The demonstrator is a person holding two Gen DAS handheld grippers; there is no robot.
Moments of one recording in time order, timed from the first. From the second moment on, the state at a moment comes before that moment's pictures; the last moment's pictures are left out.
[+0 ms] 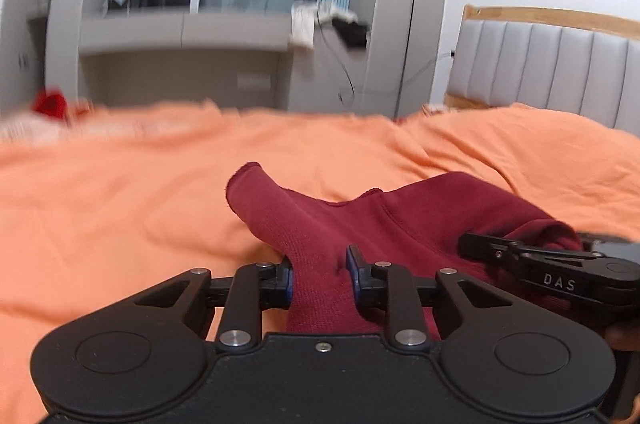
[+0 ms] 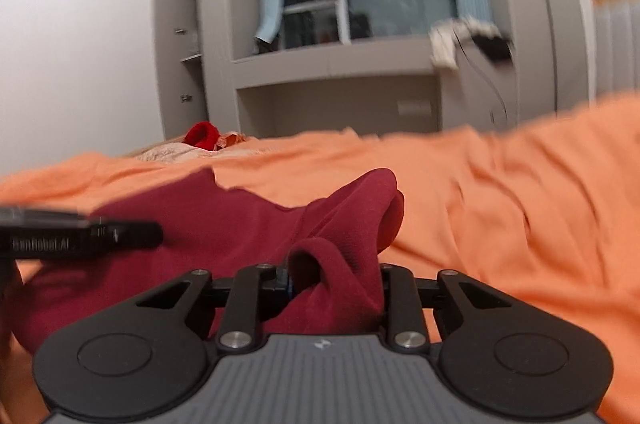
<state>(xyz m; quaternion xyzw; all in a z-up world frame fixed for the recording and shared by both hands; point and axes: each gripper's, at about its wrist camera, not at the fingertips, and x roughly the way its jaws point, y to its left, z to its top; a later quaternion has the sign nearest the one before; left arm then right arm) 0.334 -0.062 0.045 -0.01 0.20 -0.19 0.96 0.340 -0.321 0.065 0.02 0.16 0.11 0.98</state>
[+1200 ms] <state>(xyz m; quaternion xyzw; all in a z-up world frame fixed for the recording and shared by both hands) 0.349 -0.012 0.043 -0.02 0.22 -0.04 0.97 0.382 -0.272 0.054 -0.03 0.17 0.08 0.98</state>
